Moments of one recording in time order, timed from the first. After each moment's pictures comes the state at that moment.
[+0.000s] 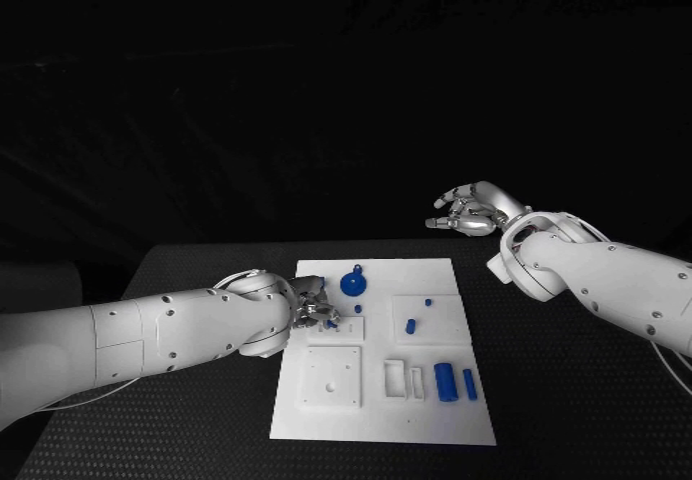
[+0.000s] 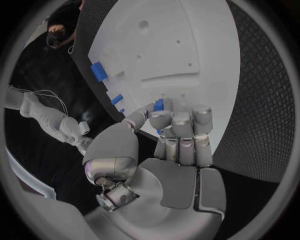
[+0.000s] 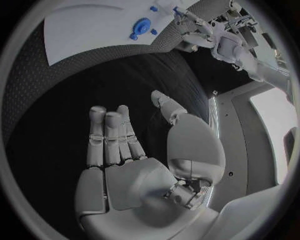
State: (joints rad) left arm 1.27 -0.67 -0.24 1.38 -1.09 -0.18 -0.43; left_hand 0.83 0.04 0.60 -0.23 0.42 1.09 0.08 0.37 0.75 1.45 -0.09 0.97 0.84 1.27 -0.15 1.28 0.81 0.04 1.08 -0.19 1.01 1.31; right arm 1.30 -0.64 -0.04 1.15 -1.03 -0.43 0.03; right_hand 0.93 -0.24 0.53 -0.17 0.28 0.74 0.19 0.28 0.43 0.86 0.08 1.03 0.80 1.09 -0.03 1.25 0.89 0.23 1.00 0.02 0.98 1.31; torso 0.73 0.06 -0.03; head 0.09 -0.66
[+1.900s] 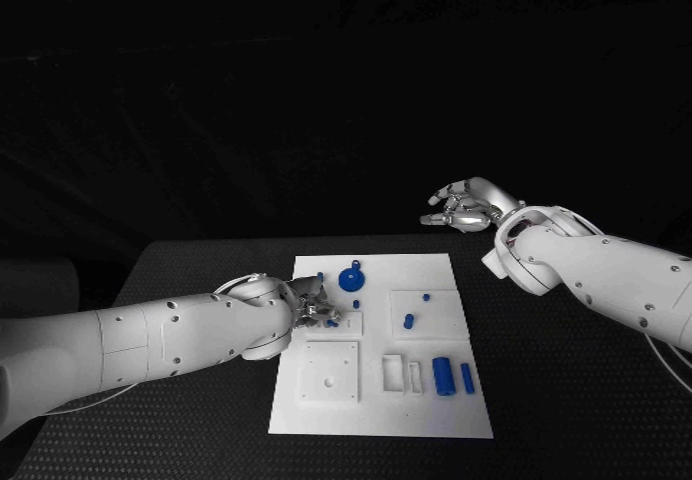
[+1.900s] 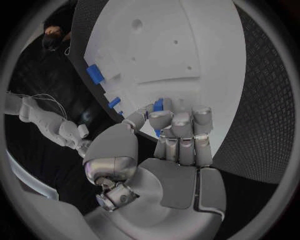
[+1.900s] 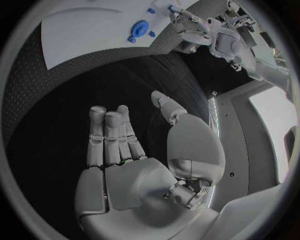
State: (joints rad) left arm 1.23 -0.65 -0.24 1.36 -1.12 -0.22 -0.42; left_hand 0.80 0.04 0.60 -0.23 0.42 1.09 0.08 0.38 0.75 1.45 -0.09 0.98 0.83 1.27 -0.15 1.29 0.79 0.05 1.08 -0.19 1.03 1.31; right arm 1.30 -0.63 -0.04 1.15 -1.03 -0.40 0.03; right_hand 0.93 -0.23 0.53 -0.17 0.28 0.74 0.19 0.27 0.43 0.86 0.08 1.03 0.79 1.09 -0.03 1.25 0.88 0.23 1.00 0.02 0.98 1.31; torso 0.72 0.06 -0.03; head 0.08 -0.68
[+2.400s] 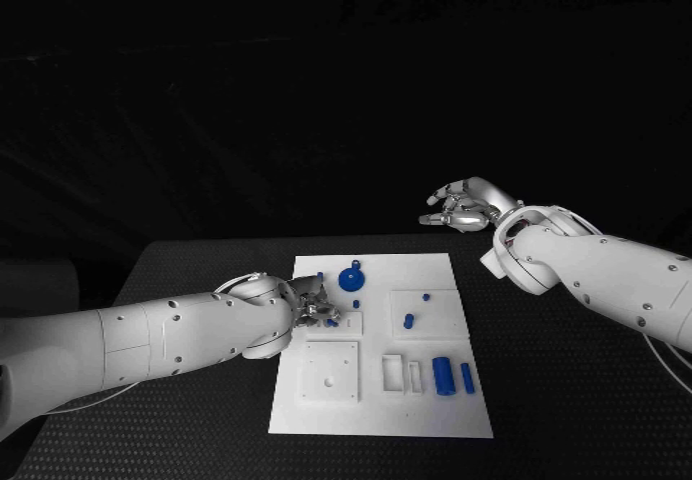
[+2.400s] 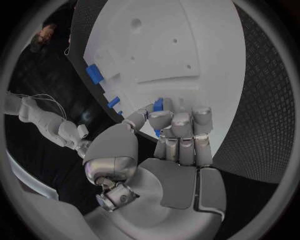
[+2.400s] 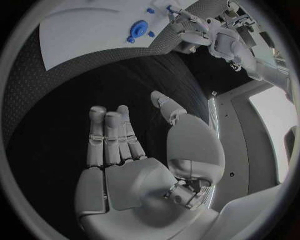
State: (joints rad) left arm 1.23 -0.64 -0.24 1.35 -1.12 -0.22 -0.42; left_hand 0.80 0.04 0.61 -0.23 0.40 1.09 0.08 0.37 0.75 1.45 -0.09 0.98 0.82 1.27 -0.15 1.29 0.78 0.05 1.08 -0.19 1.03 1.31; right arm 1.30 -0.63 -0.04 1.15 -1.03 -0.40 0.03; right_hand 0.93 -0.23 0.53 -0.17 0.28 0.74 0.19 0.27 0.43 0.85 0.08 1.04 0.79 1.09 -0.02 1.25 0.88 0.23 1.00 0.02 0.98 1.31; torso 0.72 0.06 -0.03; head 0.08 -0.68
